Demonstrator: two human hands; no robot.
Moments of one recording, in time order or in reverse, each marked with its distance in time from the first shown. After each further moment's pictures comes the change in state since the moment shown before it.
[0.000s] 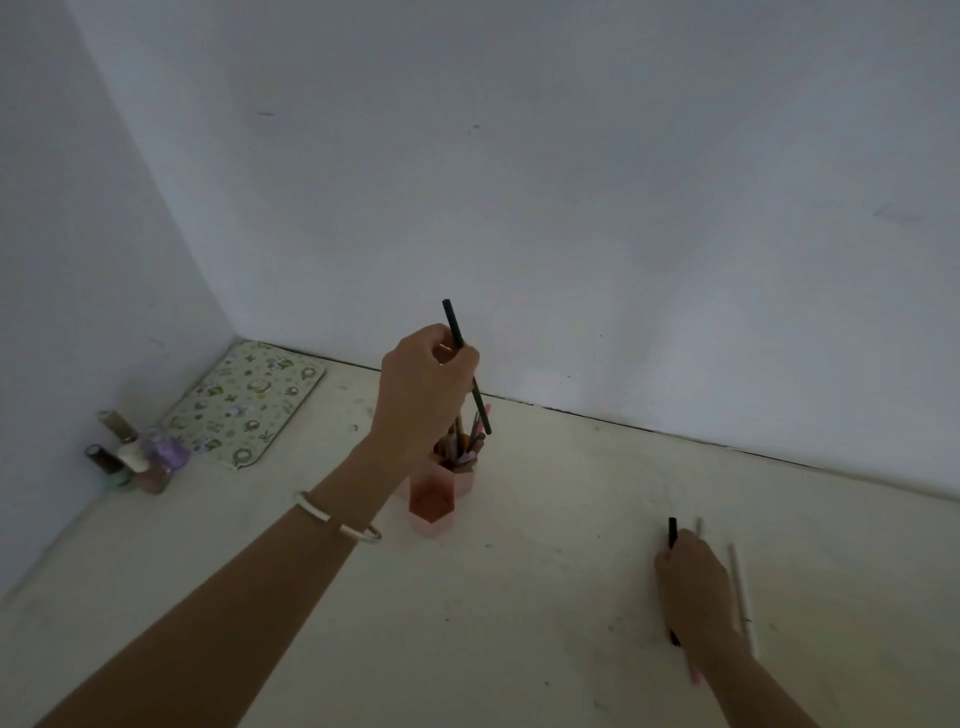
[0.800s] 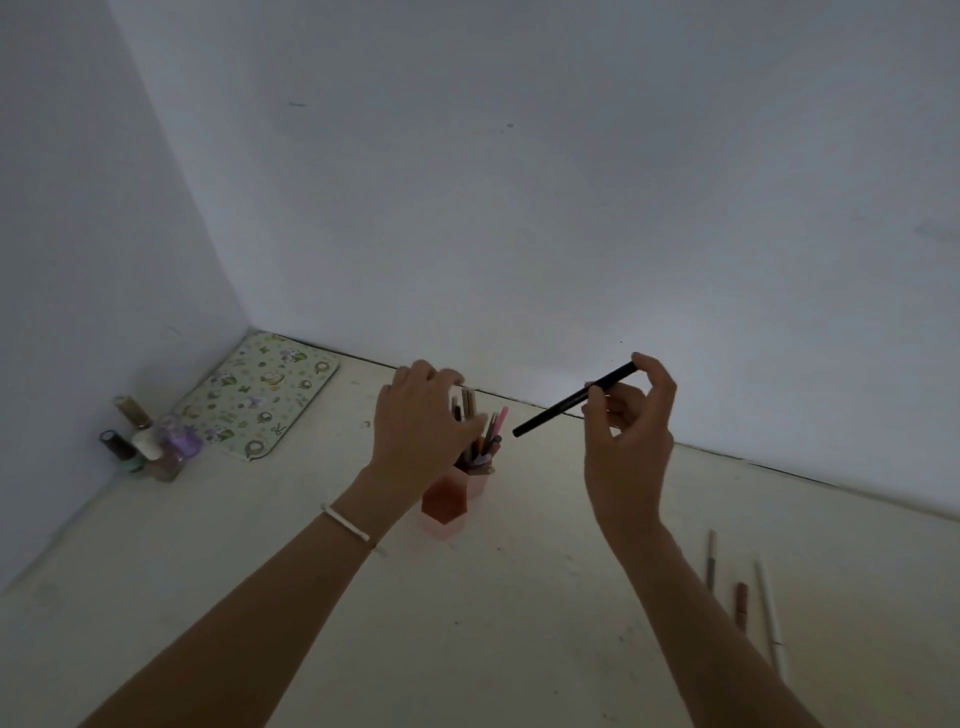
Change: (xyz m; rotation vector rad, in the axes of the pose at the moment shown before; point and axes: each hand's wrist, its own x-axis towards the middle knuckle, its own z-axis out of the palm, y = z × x) left_hand 0.010 -0.077 0.006 0.713 0.020 0.269; right_hand -0.023 -0.165 -0.093 1.136 0.464 -0.507
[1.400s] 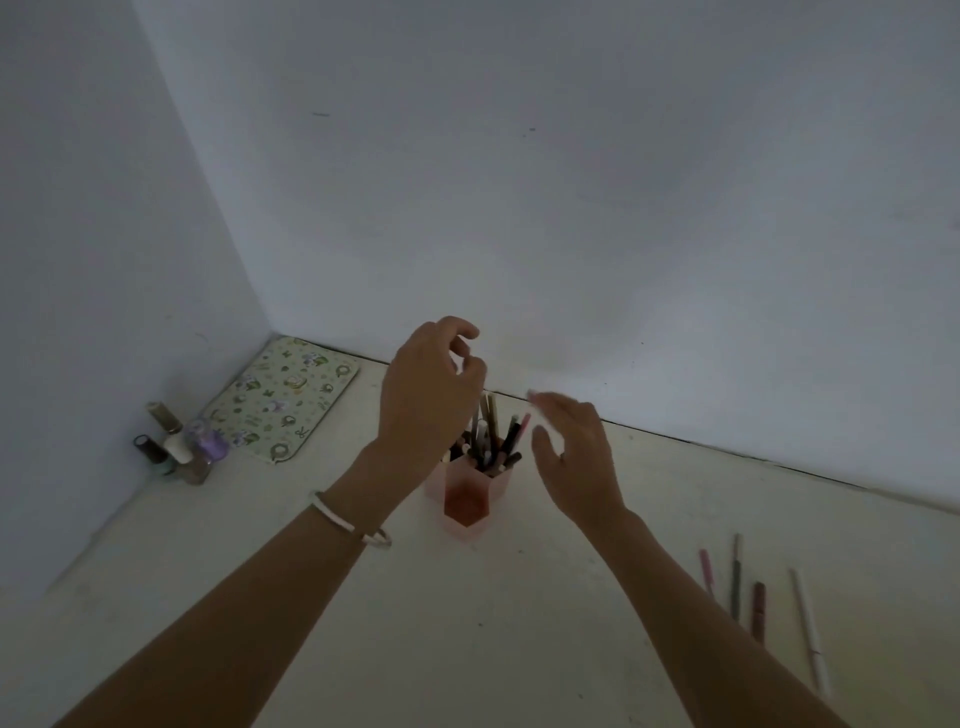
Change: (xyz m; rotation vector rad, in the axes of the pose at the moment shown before) left_hand 0.010 0.018 -0.059 -0.400 0.125 -0.062; right_hand -0.013 0.032 0.036 -0.403 -0.425 -0.294
